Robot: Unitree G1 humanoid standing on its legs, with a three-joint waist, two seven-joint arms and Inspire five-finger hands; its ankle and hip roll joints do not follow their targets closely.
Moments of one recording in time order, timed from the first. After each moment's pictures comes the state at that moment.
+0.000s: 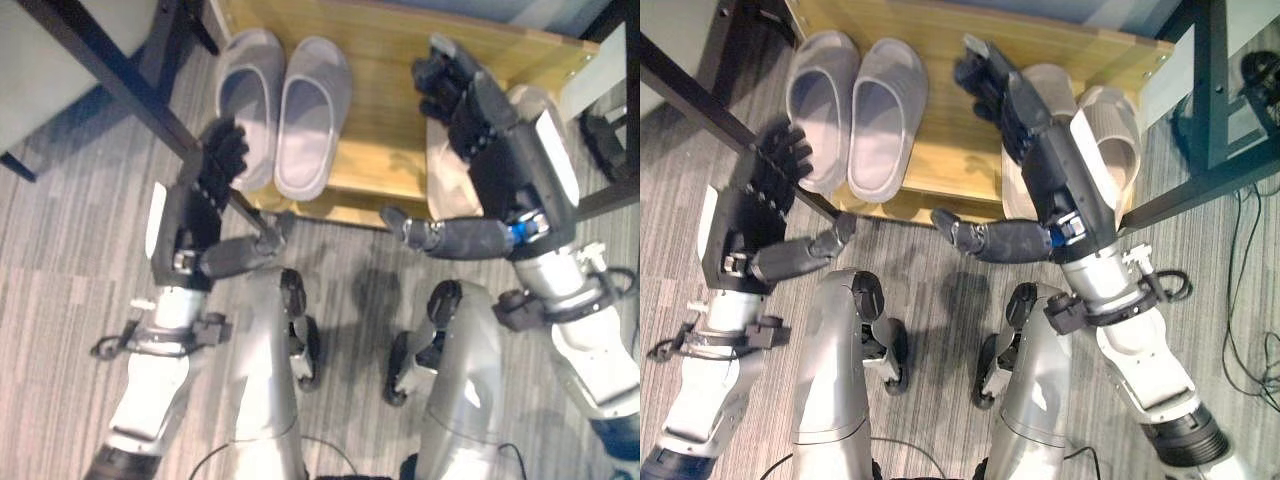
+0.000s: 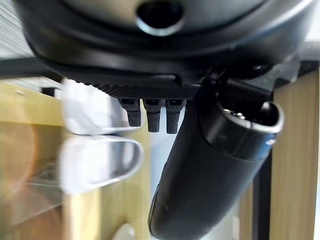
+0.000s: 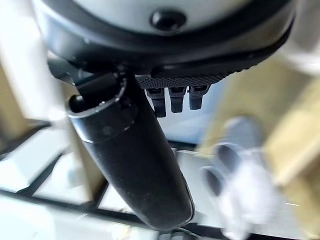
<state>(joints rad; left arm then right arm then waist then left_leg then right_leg) -0.11 0.60 -0.05 -0.29 -0.42 -0.40 0.16 -0.18 -0.71 0.12 -0.36 0.40 -0.31 -0.05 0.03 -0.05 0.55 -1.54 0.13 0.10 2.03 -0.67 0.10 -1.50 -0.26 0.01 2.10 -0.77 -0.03</state>
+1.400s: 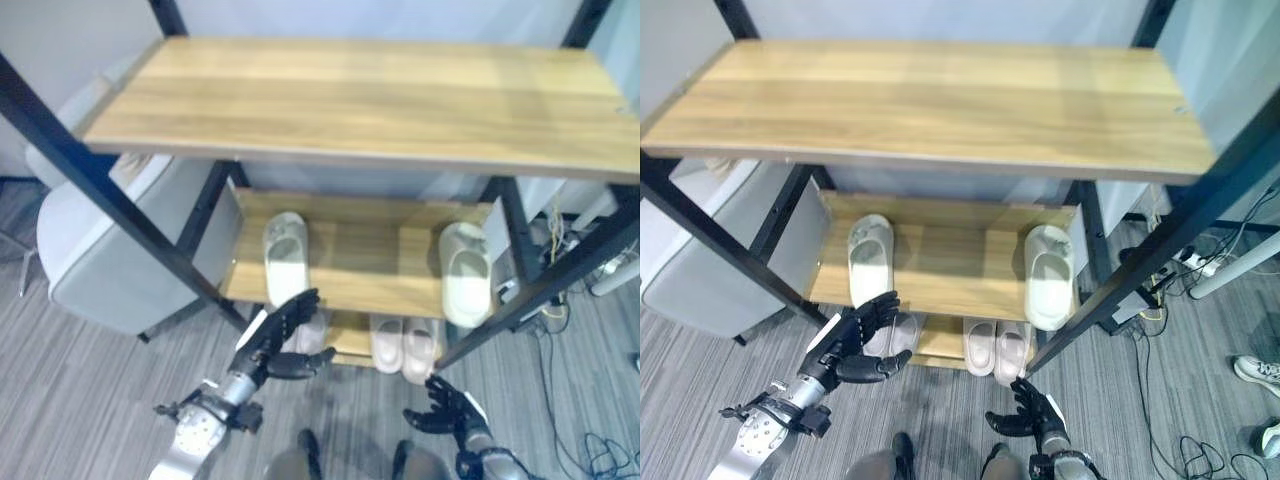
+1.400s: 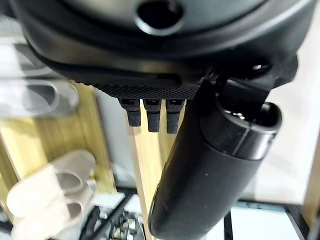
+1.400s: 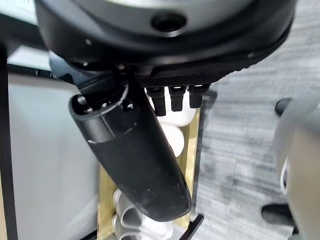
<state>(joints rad) 0.20 0.53 -0.32 -0.01 -0.37 -0.23 -0.12 0.17 -0.30 0.19 0.64 0.30 -0.14 0.01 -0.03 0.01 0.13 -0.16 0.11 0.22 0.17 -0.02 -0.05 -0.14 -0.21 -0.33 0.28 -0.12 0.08</state>
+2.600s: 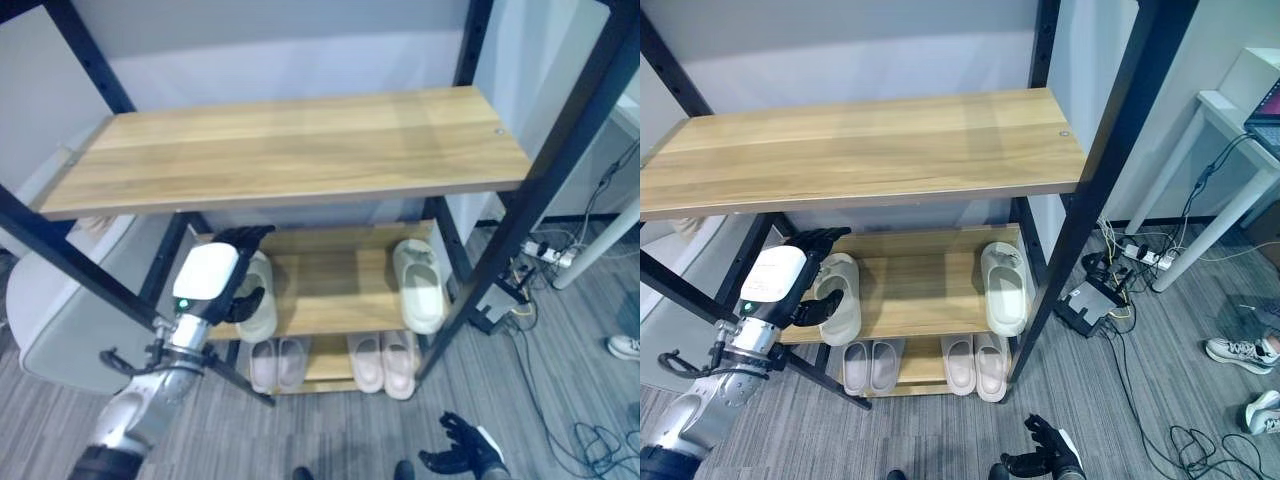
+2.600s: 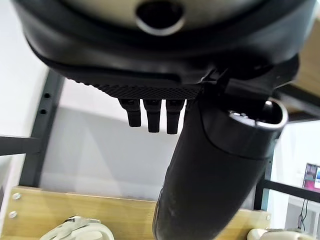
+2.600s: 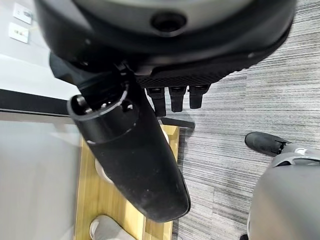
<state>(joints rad) -0.09 0.70 -0.13 0.11 0.77 -0.22 0.35 0.24 -0.33 0.21 0.71 0.19 -0.17 -0.03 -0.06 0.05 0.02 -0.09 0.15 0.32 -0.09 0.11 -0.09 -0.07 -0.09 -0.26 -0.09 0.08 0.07</state>
